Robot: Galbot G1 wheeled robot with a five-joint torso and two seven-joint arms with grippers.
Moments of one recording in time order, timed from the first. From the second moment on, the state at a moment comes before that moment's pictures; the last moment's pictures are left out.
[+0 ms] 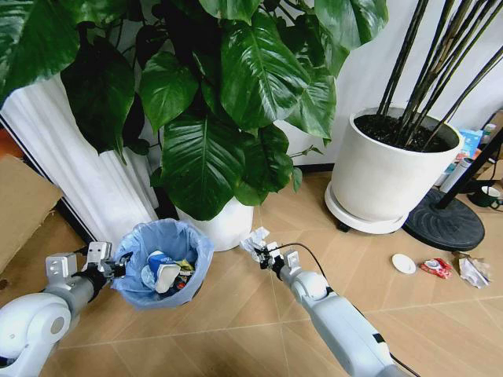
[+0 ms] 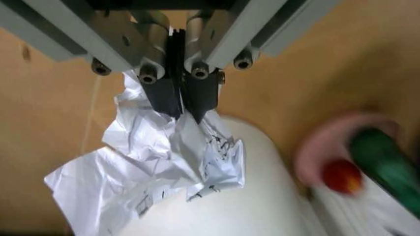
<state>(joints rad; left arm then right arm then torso) 1.47 -0.93 -0.79 -2.08 -0.78 0.74 -0.07 -0.90 1.30 0.01 1.32 0.36 -0.14 -0.19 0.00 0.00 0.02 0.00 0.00</state>
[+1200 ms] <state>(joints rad) 1.45 -0.92 -0.77 -2.05 -0.77 0.74 -0.08 -0.89 1.10 -0.22 1.98 0.62 -0.23 -0.06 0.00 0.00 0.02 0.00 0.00</state>
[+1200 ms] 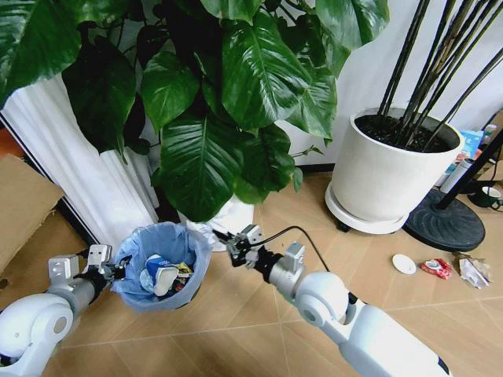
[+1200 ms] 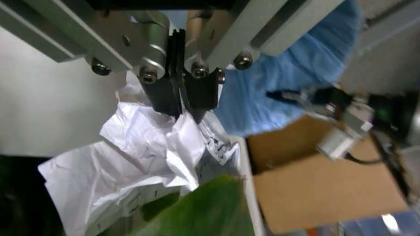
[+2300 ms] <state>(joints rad) 1.41 -0.91 -0.77 -2.01 -0.79 0.74 -0.04 -0.75 1.19 -0.41 1.90 0.68 -0.23 -0.09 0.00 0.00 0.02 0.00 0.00</state>
